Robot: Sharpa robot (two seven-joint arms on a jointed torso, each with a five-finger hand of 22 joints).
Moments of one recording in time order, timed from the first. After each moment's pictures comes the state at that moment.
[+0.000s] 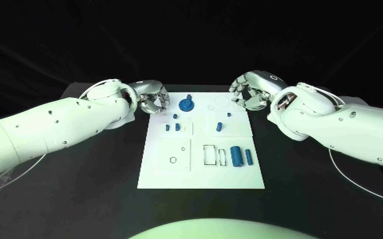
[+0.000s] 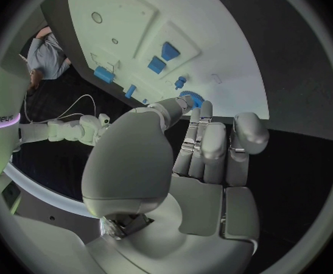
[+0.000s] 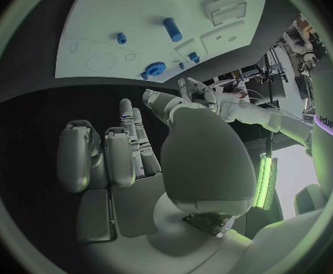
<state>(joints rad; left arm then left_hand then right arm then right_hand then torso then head) 1.20 -0.77 -0.02 1.30 -1.42 -0.13 0.02 1.36 -0.22 0.62 0.03 0.20 0.93 0.17 0.20 0.33 1.12 0.11 0.19 0.16 1.35 0.03 1.35 0.93 0.11 1.28 0.11 1.23 1.04 1.28 -0.82 -0.14 1.52 -1.46 -0.45 -0.13 1.34 -0.24 0.57 0.12 0.18 0.94 0.17 0.22 0.36 1.15 0.09 0.12 0.18 1.46 0.01 1.33 1.31 0.08 1.46 0.11 1.27 1.31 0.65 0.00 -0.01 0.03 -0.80</state>
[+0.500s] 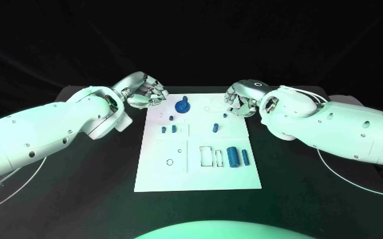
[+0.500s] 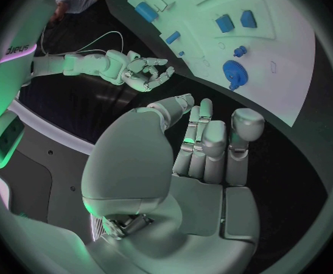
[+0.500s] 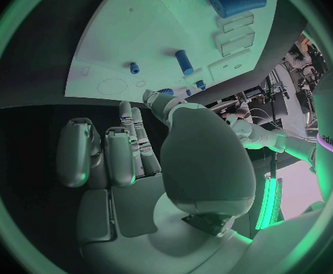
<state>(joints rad) 1.21 -0.88 -0.02 1.46 -0.92 -0.27 0.14 1.36 -0.22 0.60 0.02 0.20 0.96 0.16 0.23 0.34 1.15 0.09 0.24 0.19 1.32 0.01 1.33 0.89 0.12 1.25 0.11 1.18 0.99 1.26 -0.77 -0.15 1.45 -1.58 -0.32 -0.19 1.33 -0.24 0.56 0.11 0.12 0.95 0.16 0.22 0.37 1.11 0.10 0.10 0.16 1.46 0.01 1.33 1.31 0.08 1.45 0.11 1.23 1.31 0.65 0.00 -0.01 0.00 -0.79</state>
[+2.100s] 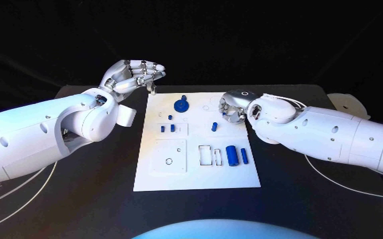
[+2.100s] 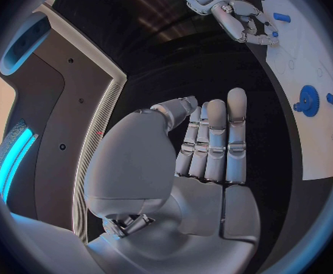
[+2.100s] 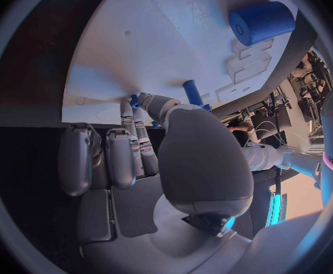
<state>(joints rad) 1.21 -0.94 -0.02 1.58 -0.20 -0.27 0.44 1.38 -0.19 0.59 0.00 0.20 0.95 0.18 0.25 0.34 1.06 0.11 0.26 0.19 1.10 0.03 1.11 0.53 0.18 1.07 0.12 0.91 0.67 1.20 -0.66 -0.15 1.33 -1.66 -0.26 -0.22 1.36 -0.21 0.60 0.07 0.14 1.00 0.15 0.24 0.38 1.16 0.09 0.11 0.15 1.46 0.01 1.37 1.31 0.08 1.46 0.10 1.31 1.31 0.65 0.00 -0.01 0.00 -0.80</state>
